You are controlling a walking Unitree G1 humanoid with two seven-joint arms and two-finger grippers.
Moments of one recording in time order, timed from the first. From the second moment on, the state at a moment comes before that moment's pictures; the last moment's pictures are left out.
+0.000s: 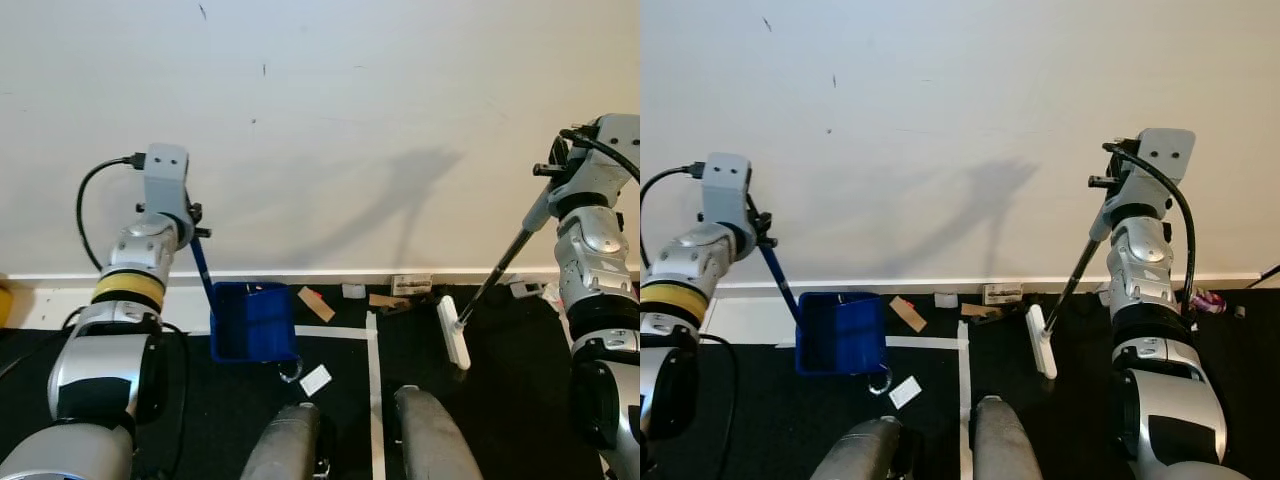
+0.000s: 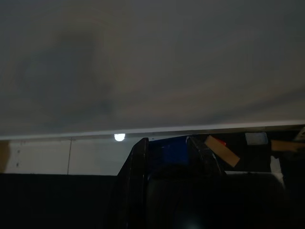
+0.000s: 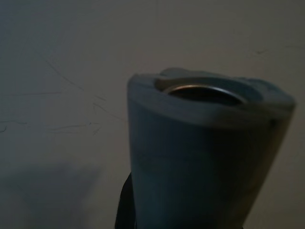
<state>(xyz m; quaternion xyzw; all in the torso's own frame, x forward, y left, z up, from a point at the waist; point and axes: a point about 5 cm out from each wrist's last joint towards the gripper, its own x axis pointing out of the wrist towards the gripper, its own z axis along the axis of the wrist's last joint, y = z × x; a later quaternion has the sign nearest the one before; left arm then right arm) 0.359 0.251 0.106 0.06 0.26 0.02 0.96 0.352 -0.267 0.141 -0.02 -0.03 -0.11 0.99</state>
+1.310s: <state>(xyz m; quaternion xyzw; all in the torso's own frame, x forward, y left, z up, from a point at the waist) 0.368 0.170 0.089 0.00 0.23 -0.06 0.97 0.351 -0.258 0.142 -0.07 -0.06 -0.05 0.99</state>
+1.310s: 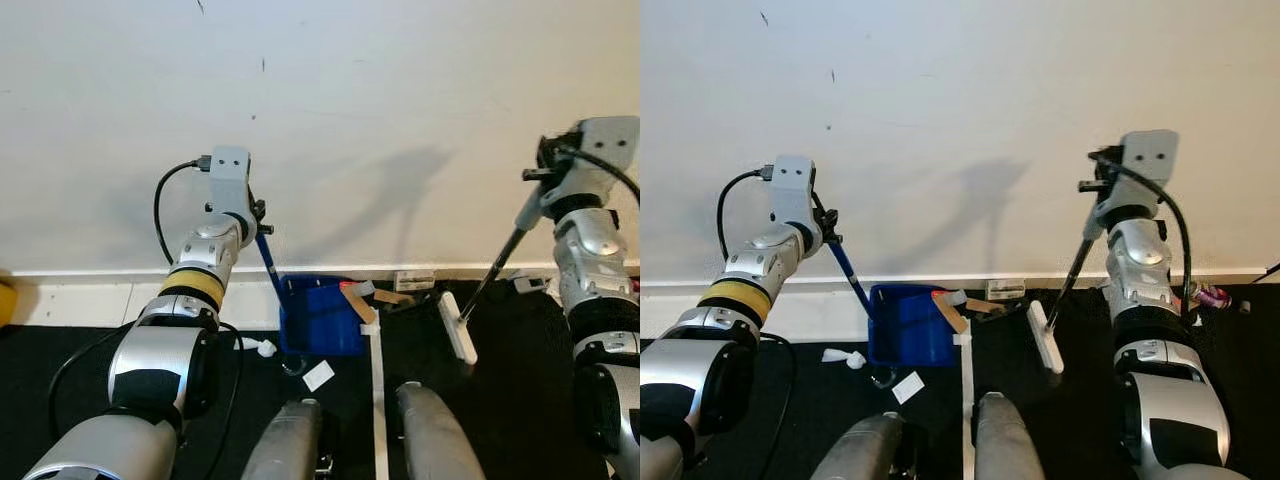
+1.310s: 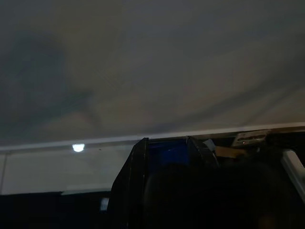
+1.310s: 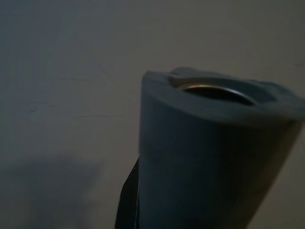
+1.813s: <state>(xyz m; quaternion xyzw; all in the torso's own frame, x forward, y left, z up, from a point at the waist) 0.352 0.161 0.108 -0.02 0.19 -0.12 0.97 0.370 -0.231 0.153 -0.12 -0.08 -0.05 0.99</state>
